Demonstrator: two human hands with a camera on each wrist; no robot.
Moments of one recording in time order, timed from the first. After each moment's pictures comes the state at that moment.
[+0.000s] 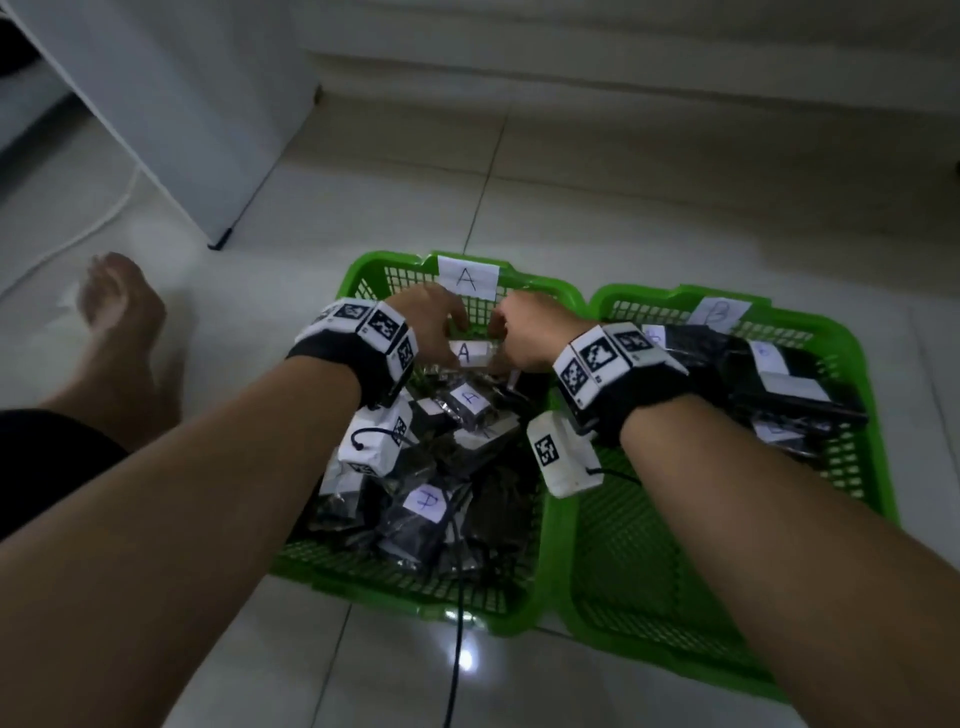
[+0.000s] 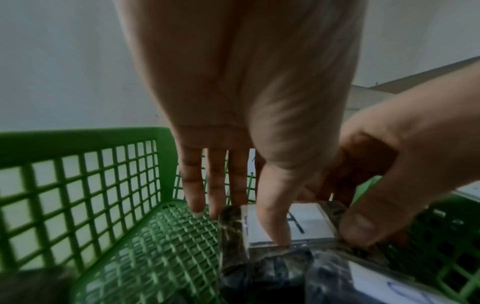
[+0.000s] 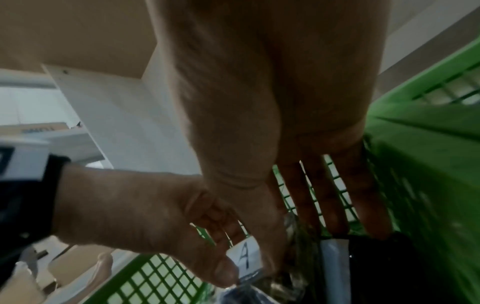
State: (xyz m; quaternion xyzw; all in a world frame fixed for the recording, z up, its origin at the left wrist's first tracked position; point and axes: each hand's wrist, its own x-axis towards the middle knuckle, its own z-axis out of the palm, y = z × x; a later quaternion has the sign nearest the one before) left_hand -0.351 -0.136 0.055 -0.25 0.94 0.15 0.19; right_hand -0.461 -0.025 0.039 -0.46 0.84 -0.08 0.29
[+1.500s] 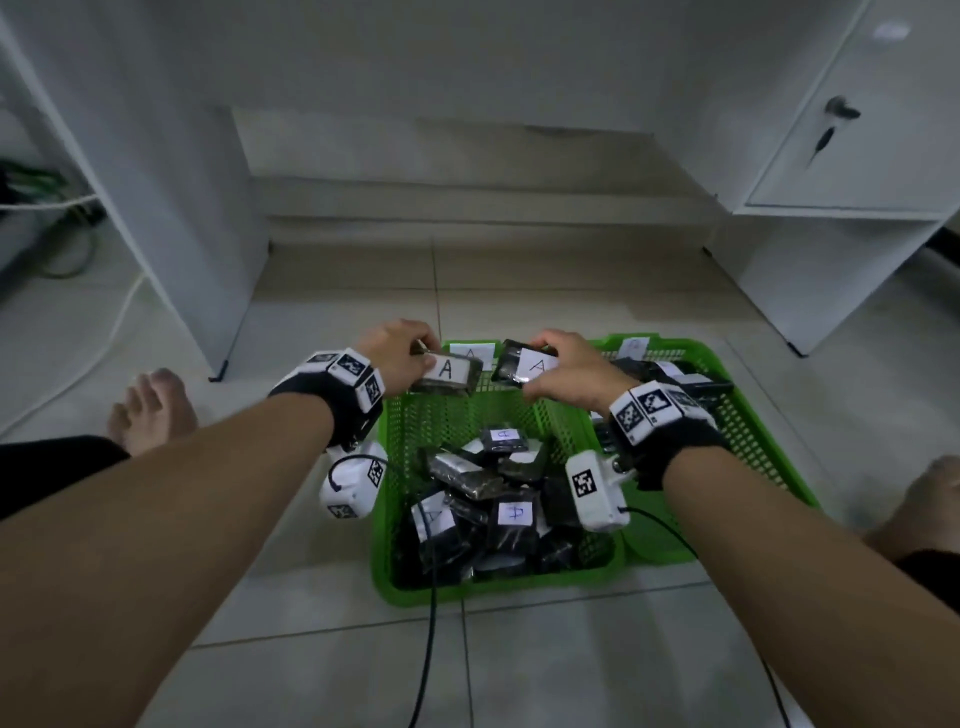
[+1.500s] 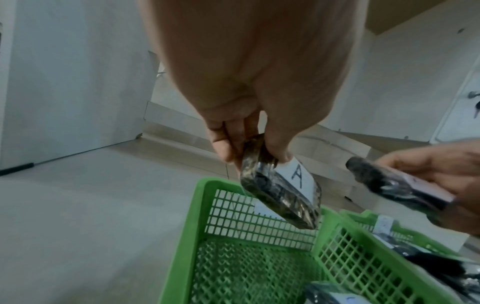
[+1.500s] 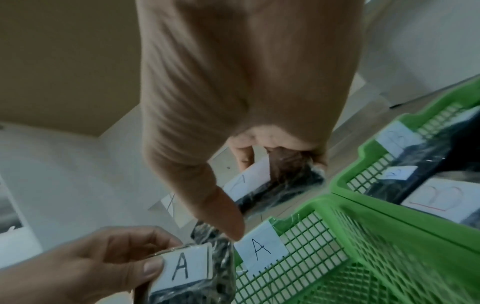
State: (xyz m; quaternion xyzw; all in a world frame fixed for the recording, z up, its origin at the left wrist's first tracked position) left_hand -0.280 -0.216 0.108 -0.13 0.95 0.30 -0.02; right_hand -0.368 0.020 0.138 -0.23 0.90 -0.30 0.20
